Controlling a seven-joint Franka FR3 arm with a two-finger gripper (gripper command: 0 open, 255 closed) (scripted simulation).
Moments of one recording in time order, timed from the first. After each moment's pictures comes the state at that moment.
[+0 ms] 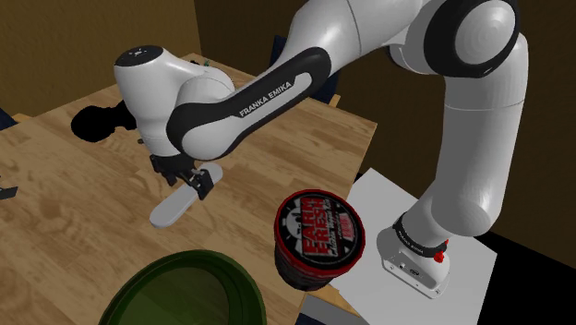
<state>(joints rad) 0.05 0.51 0.76 -1.77 -0.40 2.10 2.15</state>
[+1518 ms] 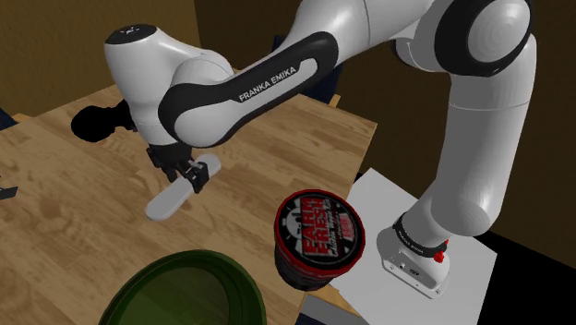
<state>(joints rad) 0.04 0.47 0.78 -1.74 -0.37 2.04 2.13</state>
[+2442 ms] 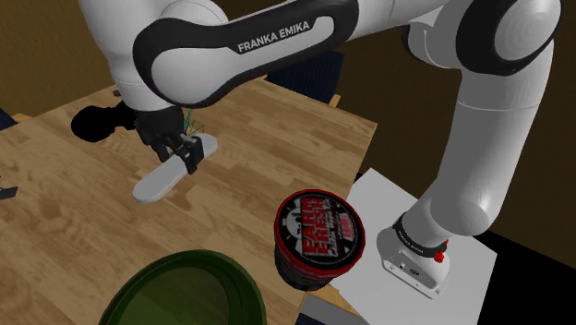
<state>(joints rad) 0.03 0.41 0.81 -1.63 -0.31 1.89 2.09</state>
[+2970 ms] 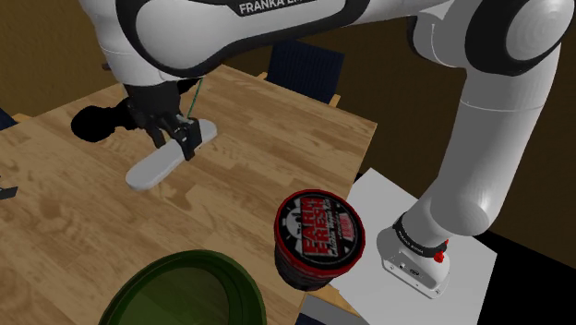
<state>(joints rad) 0.03 0.38 0.82 -1.56 -0.28 1.79 2.07</state>
